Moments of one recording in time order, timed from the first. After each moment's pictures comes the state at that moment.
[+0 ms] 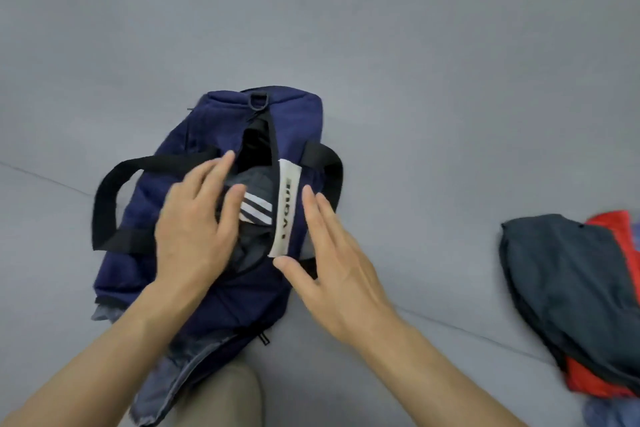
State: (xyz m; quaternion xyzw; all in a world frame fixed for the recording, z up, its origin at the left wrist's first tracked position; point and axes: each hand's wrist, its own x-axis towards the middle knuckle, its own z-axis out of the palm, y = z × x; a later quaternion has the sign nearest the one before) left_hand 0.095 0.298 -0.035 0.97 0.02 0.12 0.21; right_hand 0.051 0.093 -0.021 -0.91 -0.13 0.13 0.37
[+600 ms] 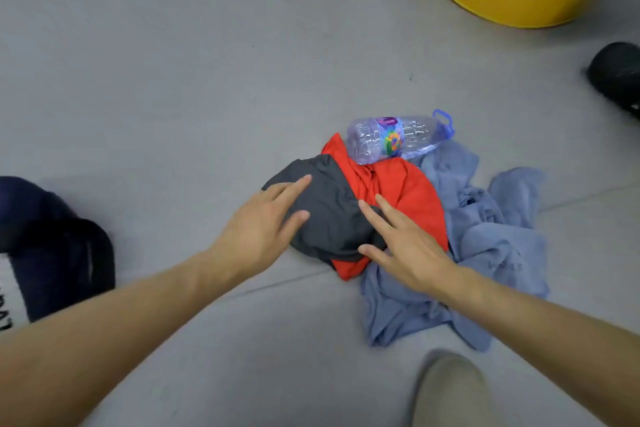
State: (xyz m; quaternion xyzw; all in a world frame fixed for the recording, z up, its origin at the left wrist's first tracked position) left_hand 0.049 -0.096 -0.004 0.87 -0.40 -0.19 0.23; right_hand -0.117 -0.323 -0.044 -0.96 0.13 0.16 0.19
